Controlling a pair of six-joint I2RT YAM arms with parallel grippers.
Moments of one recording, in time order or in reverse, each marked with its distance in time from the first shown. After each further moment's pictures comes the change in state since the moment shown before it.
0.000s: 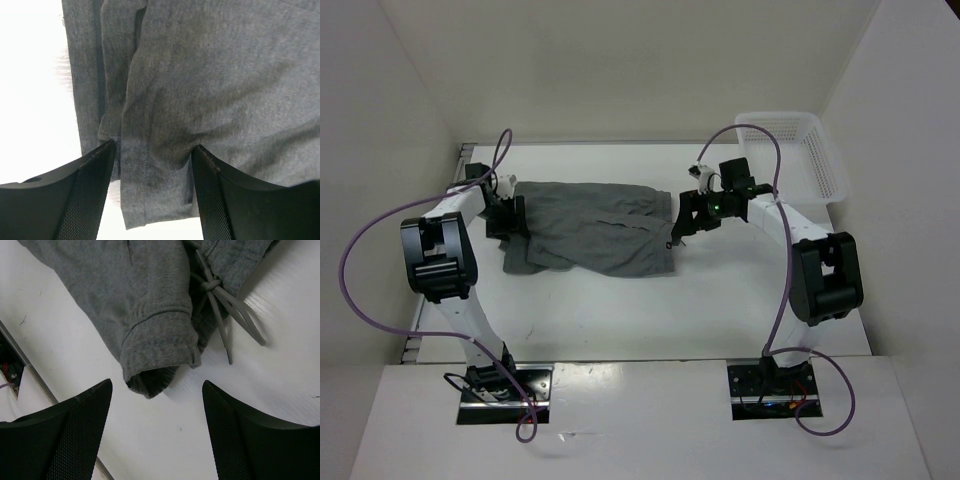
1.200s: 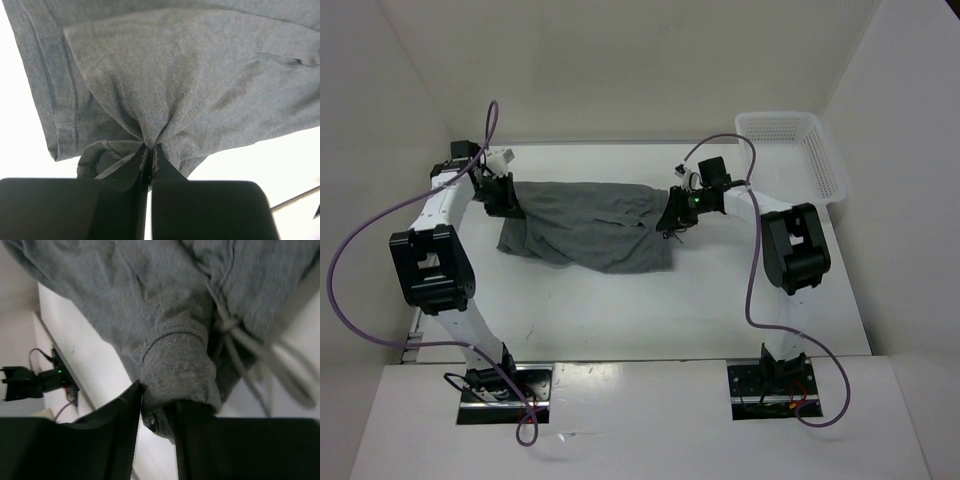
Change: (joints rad) left arm -0.001 -0.108 0.142 -0.166 0.200 0.000; right arm 0.040 0.257 0.112 0.137 -0.122 0.293
